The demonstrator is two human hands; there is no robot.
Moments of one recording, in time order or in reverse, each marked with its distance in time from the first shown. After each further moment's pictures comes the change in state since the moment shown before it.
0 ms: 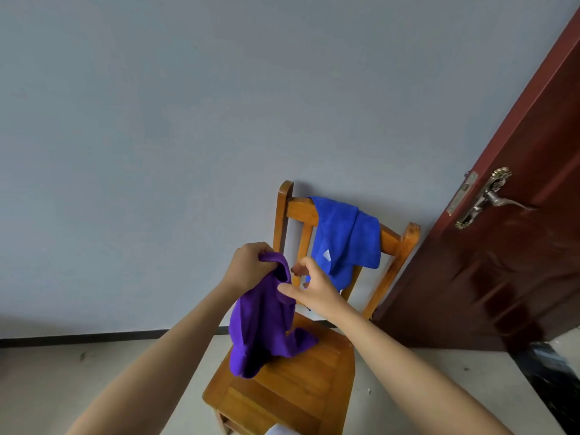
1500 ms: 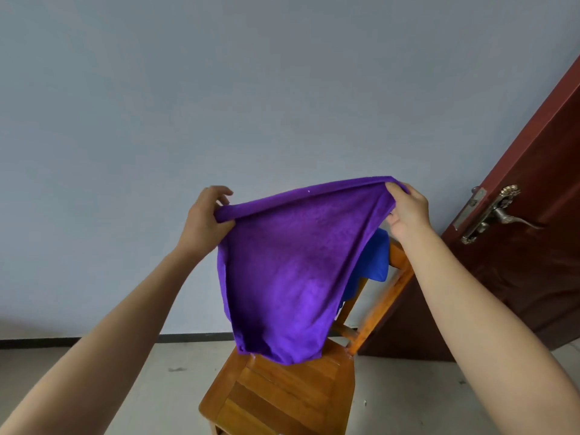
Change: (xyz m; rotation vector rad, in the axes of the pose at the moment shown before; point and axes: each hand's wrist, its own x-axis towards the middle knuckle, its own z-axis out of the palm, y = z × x) left_hand 0.033 -0.028 -0.094 -0.119 0.393 0.203; right_hand 0.065 -0.065 -0.137 0.755 0.712 0.086
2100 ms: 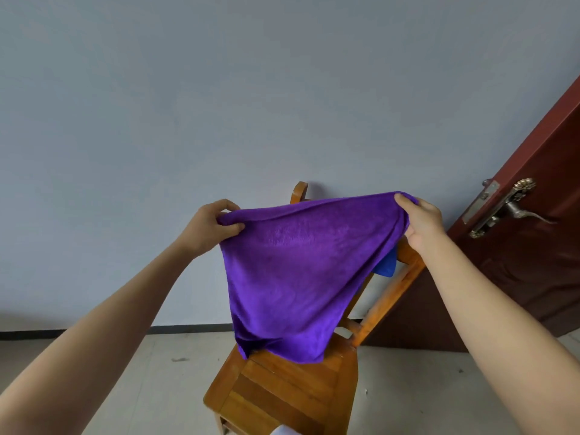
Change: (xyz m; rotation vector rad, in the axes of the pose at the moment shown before) left_hand 0.010 -0.025 -0.003 -0.114 -0.312 -0.205; right_hand 0.026 0.029 -0.027 -0.157 -0.002 0.085
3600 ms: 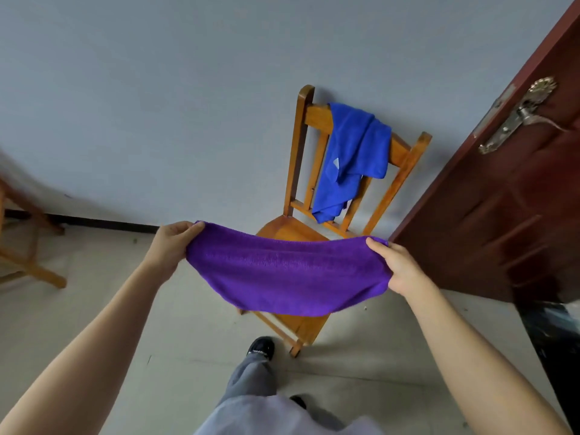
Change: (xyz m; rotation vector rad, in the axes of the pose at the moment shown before) left_hand -0.270 -0.045 0.077 -0.390 0.315 -0.504; right_hand -0.165 0.151 -0.158 -0.210 -0.342 0.483
